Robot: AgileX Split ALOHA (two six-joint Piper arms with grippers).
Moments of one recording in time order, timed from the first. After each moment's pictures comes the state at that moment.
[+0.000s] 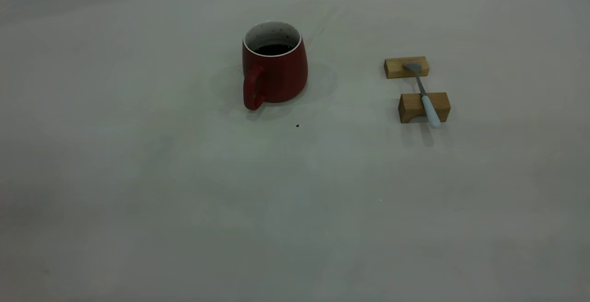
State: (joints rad) left arm 0.00 -0.02 -0.49 -0.05 1.14 0.12; right arm 0.06 0.05 -0.47 0.21 1.13 -0.13
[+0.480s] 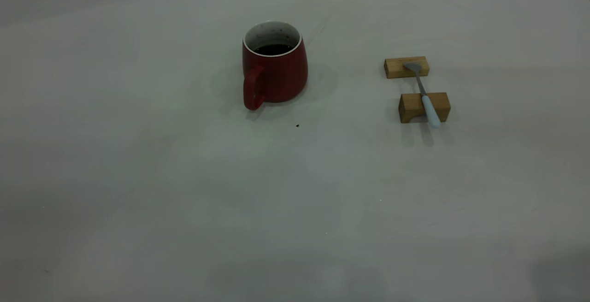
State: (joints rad) left arm 0.00 -0.02 -0.49 -0.05 1.14 0.11; right arm 0.06 0.76 -0.52 0.32 0.81 -0.27
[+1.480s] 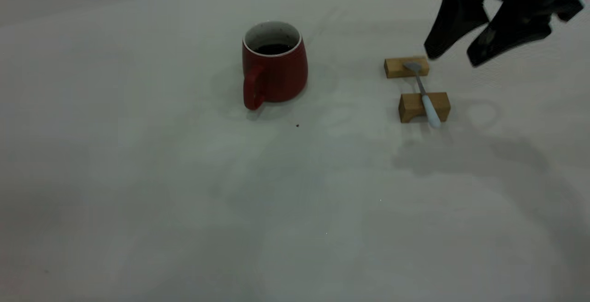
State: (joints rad) left arm 0.00 -0.02 -0.49 -0.05 1.14 0.11; right arm 0.20 1.92 -1.02 0.66 0.56 -0.49
